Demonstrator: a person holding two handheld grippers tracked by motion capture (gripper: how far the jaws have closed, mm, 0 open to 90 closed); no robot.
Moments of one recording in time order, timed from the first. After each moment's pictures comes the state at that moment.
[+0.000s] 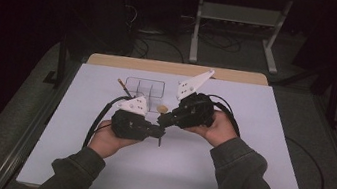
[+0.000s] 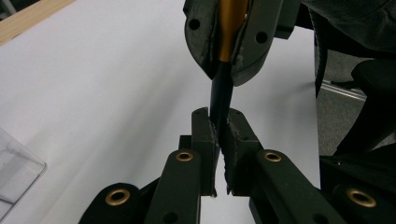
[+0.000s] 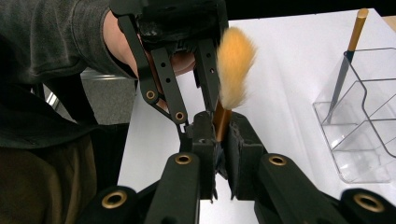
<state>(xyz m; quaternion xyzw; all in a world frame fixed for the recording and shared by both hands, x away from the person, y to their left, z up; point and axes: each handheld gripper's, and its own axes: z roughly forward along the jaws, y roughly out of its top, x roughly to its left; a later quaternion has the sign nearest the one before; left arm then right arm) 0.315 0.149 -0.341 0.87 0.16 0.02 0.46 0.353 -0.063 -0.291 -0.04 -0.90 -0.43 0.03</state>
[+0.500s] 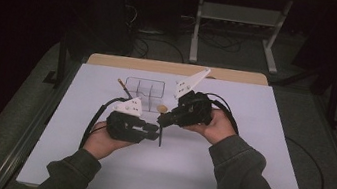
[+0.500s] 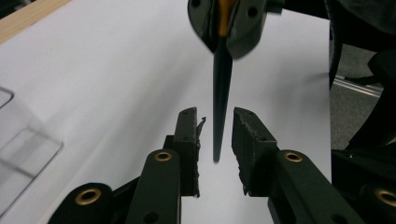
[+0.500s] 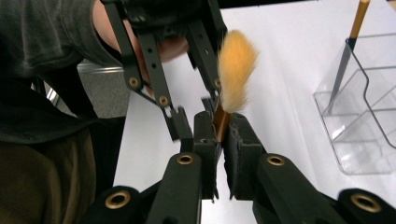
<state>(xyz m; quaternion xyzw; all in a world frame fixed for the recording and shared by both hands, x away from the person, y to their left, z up) 0.311 0.162 -0.345 0.88 0.17 0.05 0.44 0.361 -0.060 -0.295 -0.04 -0.91 -0.41 0.04</state>
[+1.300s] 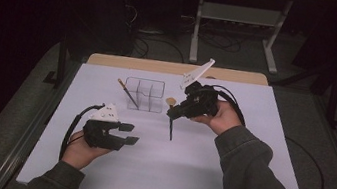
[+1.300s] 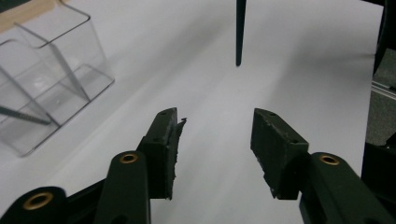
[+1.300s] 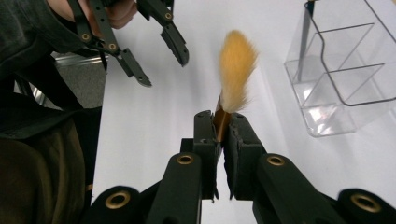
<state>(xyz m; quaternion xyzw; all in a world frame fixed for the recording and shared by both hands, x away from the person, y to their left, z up) 0.291 0.214 -0.364 0.86 0.25 0.09 0.43 0.387 -0.073 -0.294 -0.09 -0.92 -0.37 0.04</state>
